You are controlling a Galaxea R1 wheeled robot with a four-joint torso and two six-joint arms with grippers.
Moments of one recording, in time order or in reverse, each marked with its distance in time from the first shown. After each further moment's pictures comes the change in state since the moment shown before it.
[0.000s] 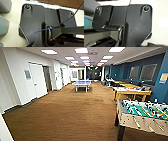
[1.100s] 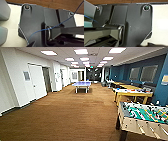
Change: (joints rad) left arm 0.000 0.000 0.000 0.000 0.000 0.000; right arm -0.008 0.003 0.000 -0.010 0.001 0.000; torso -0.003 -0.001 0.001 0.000
